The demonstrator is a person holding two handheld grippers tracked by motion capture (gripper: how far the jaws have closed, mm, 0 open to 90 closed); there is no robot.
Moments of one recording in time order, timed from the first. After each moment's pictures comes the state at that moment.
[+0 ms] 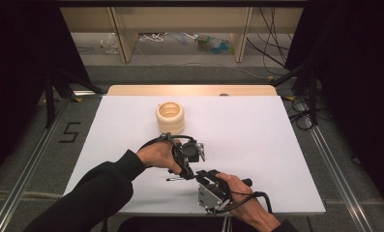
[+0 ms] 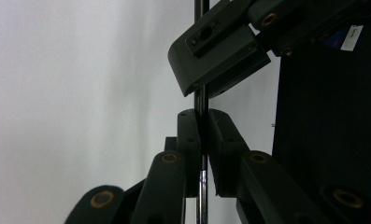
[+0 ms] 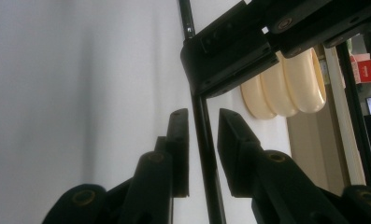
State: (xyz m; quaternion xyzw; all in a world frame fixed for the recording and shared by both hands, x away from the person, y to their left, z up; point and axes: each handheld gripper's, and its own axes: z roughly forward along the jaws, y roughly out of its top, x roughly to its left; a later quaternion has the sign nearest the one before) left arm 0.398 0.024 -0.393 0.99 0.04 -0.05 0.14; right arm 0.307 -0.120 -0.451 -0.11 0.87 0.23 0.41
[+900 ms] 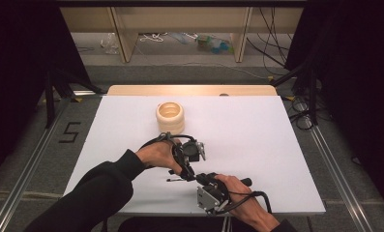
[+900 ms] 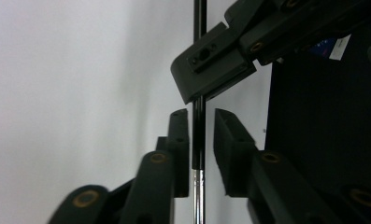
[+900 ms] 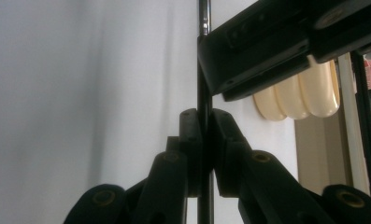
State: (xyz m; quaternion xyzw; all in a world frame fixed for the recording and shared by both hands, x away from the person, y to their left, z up) left arm 0.399 0.027 -0.389 0.98 0.06 -0.06 0.16; right arm 0.310 -0.118 -0.451 -0.16 0.88 0.20 0.40
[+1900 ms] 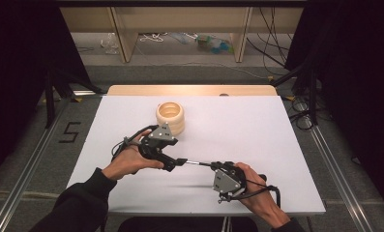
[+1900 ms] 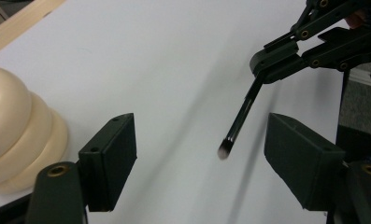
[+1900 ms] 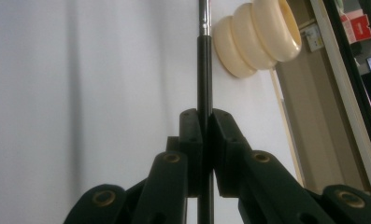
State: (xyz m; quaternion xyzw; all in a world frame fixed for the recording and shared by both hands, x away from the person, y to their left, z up) left arm 0.386 0.105 -0.380 0.87 0.22 0.11 0.42; right arm 0.331 -0.161 -0.435 -0.04 0.88 0.24 0.42
